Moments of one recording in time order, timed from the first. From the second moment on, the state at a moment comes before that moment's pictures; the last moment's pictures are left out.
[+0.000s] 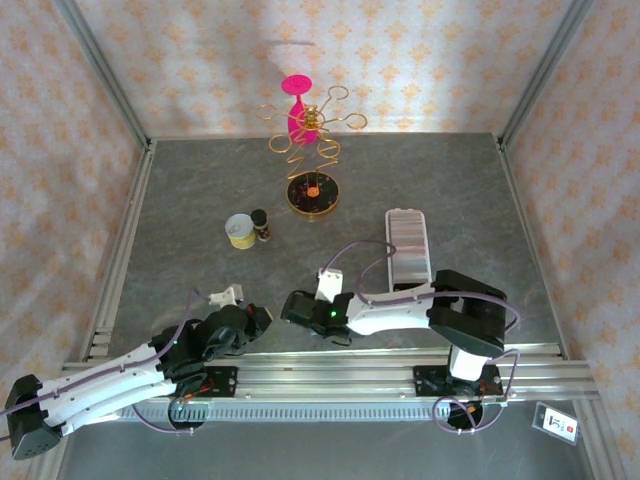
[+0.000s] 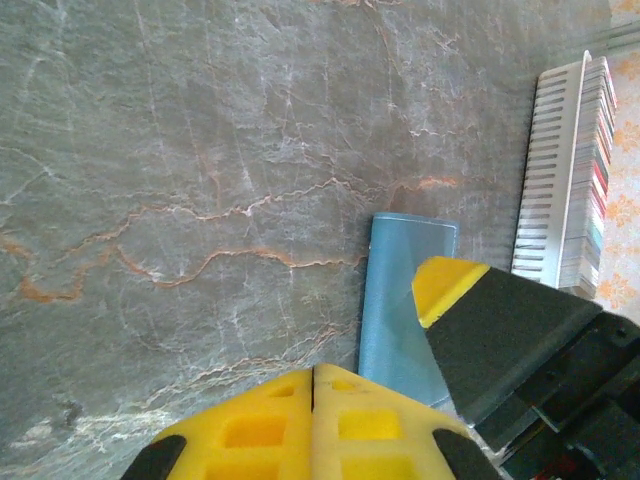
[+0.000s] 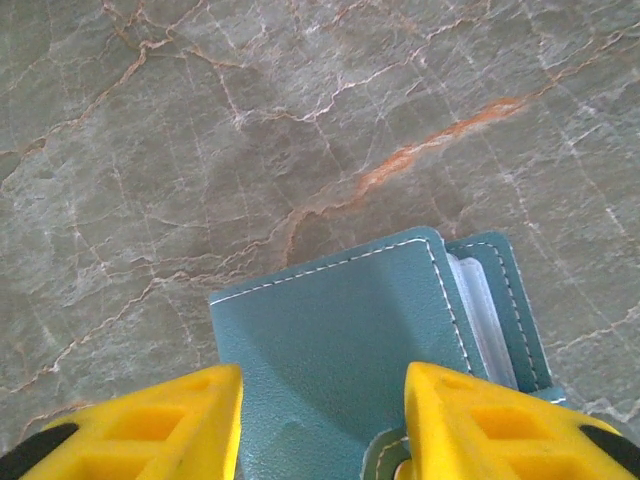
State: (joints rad) left arm -0.98 0.46 0.17 -0.41 -0.24 -1.43; right arm 1.27 1.73 0.95 -0.38 0.49 1.29
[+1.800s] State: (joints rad) left arm -0.99 1.14 0.26 0.25 0.00 -1.36; right arm 1.11 1.53 0.93 -0.56 0.09 0.99
